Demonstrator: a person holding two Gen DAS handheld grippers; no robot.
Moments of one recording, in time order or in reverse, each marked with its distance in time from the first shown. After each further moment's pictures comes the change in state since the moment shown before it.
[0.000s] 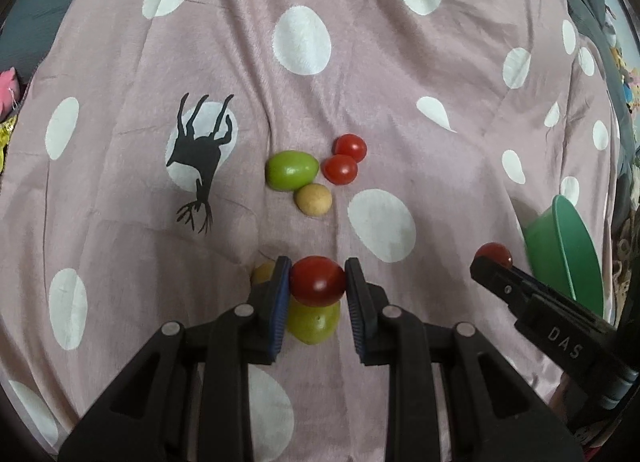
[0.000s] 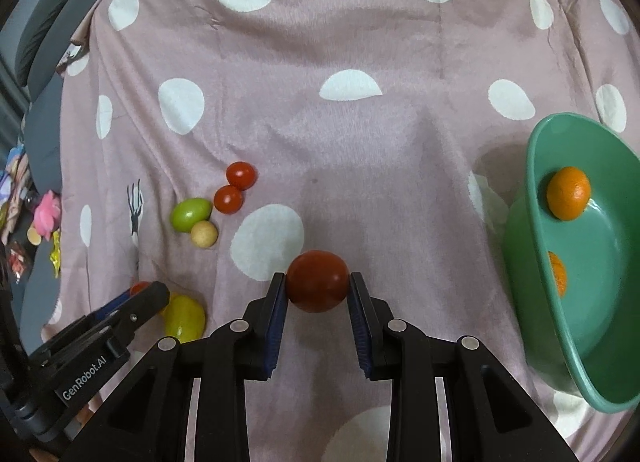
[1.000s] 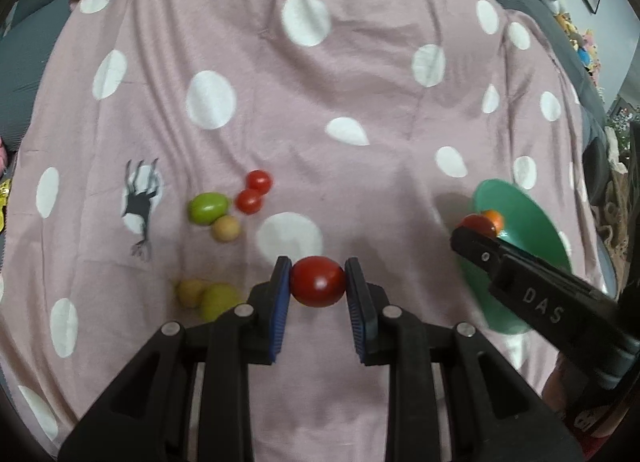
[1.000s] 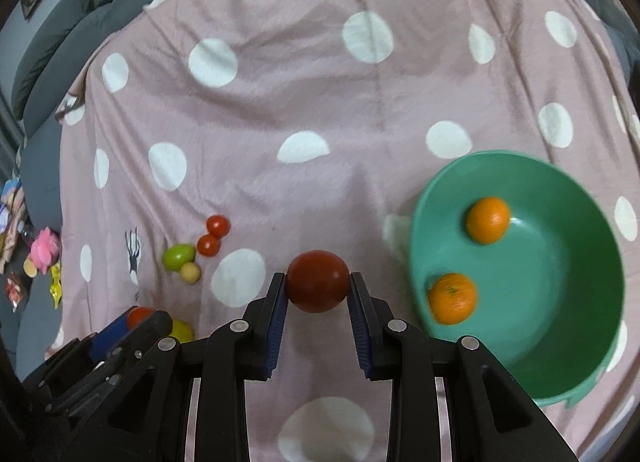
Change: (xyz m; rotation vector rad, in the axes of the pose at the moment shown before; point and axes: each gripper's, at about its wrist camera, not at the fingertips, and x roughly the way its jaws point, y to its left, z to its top) left arm -0.031 -0.088 -0.002 0.141 -0.102 -0.064; right arm -0.067 -0.037 0.002 0.072 -0.160 -0.066
